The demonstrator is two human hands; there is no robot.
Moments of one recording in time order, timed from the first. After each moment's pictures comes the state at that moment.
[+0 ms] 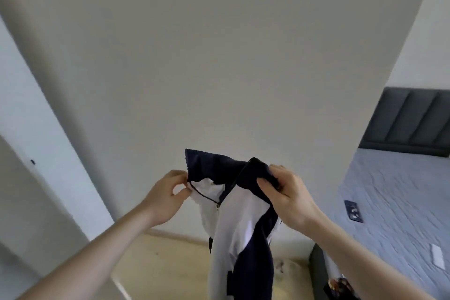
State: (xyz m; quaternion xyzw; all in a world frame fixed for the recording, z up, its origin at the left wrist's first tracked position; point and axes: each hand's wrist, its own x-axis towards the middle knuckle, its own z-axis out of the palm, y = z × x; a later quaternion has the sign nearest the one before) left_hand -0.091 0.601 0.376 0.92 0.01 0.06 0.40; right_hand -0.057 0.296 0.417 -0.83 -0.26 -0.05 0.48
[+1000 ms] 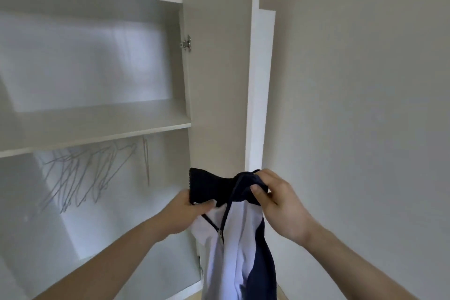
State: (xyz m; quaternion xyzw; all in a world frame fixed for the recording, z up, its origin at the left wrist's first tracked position) left_hand -0.255 0.942 0.435 0.75 0.36 0.25 0.49; right_hand -0.037 0.803 0.477 -0.58 -0.66 0.12 0.46
